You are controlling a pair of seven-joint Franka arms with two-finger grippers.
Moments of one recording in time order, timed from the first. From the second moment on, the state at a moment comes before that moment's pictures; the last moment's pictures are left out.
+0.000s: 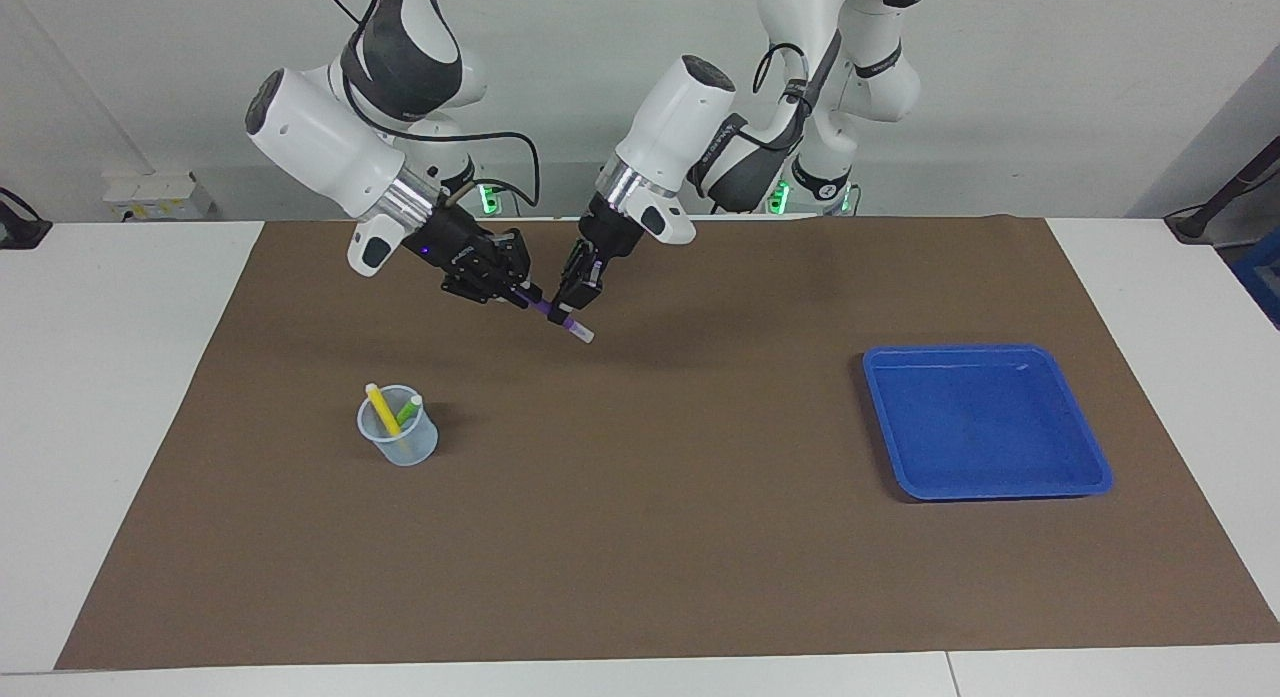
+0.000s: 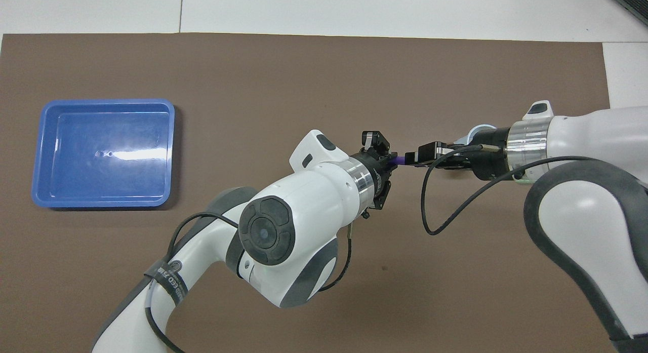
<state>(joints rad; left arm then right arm) -0.58 0.23 -0.26 -1.82 -0.26 2.72 -2.07 0.13 -0.05 0.06 -1.99 0.75 2.07 -0.06</state>
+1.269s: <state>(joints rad) -0.52 0.23 -0.22 -1.82 -0.26 2.69 -2.07 0.06 -0.05 0.05 -1.91 0.43 1.99 -0.09</state>
